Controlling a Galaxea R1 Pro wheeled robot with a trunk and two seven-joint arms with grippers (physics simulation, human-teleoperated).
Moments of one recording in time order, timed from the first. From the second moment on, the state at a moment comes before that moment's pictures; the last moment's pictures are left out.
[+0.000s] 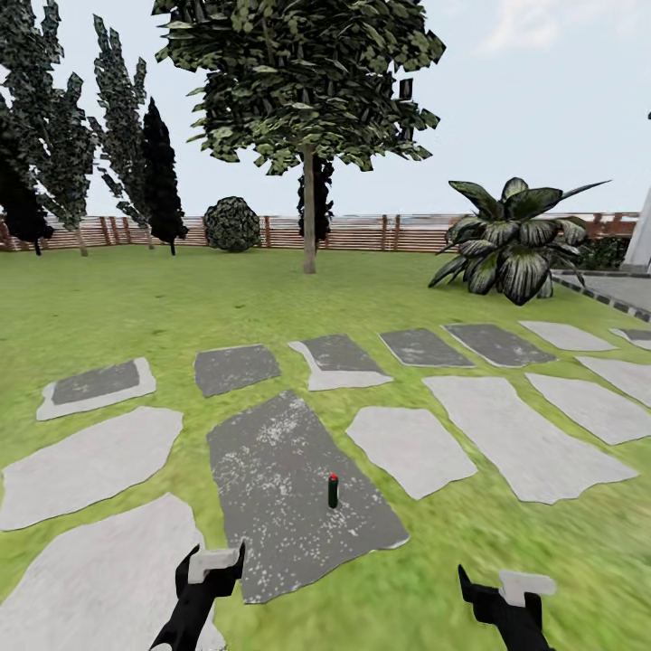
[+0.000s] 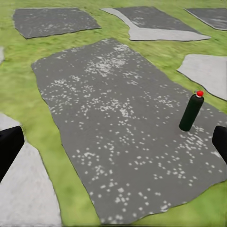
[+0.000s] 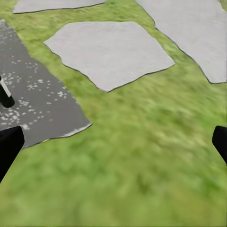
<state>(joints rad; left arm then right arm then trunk) -0.20 -0.02 0.00 -0.74 0.03 -0.33 0.00 -0.01 -0.04 -0.16 -1.13 -0.01 -0.01 0.02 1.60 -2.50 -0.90</state>
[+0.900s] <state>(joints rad) -0.21 -0.02 0.00 -0.74 0.03 -0.33 0.00 -0.01 -0.04 -0.16 -1.13 -0.01 -0.01 0.02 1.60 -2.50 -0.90</state>
